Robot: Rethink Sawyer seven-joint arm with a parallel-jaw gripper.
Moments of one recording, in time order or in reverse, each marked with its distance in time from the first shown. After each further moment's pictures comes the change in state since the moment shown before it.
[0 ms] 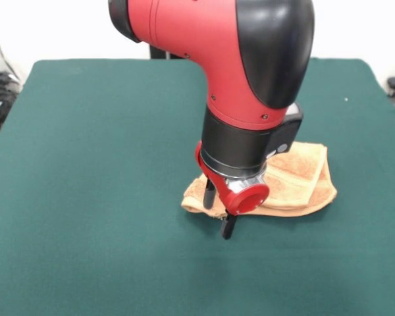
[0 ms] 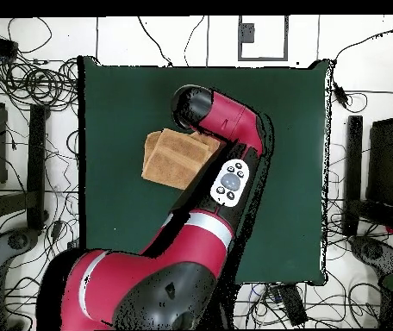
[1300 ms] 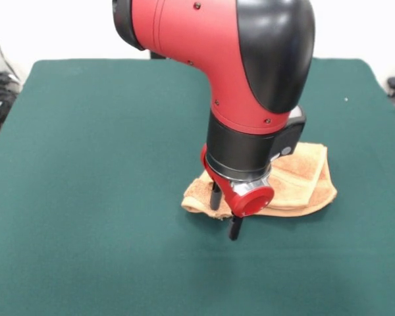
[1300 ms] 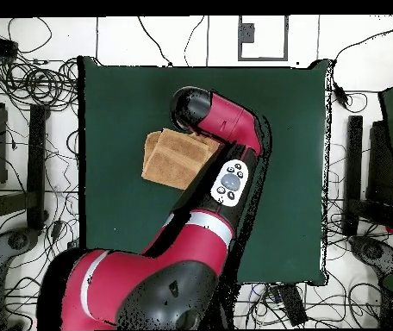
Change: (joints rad) arm -0.002 0.000 0.028 0.007 0.000 0.000 0.000
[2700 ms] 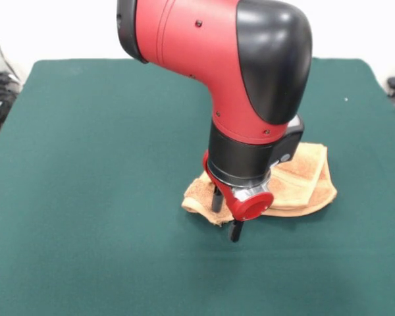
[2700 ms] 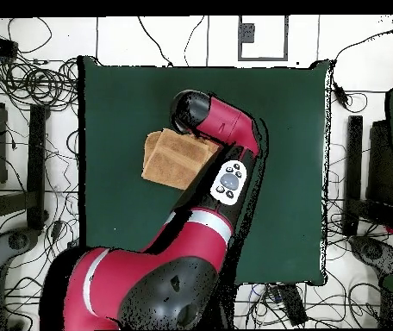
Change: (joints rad) arm 0.000 0.022 0.008 0.000 -0.001 0.000 0.000
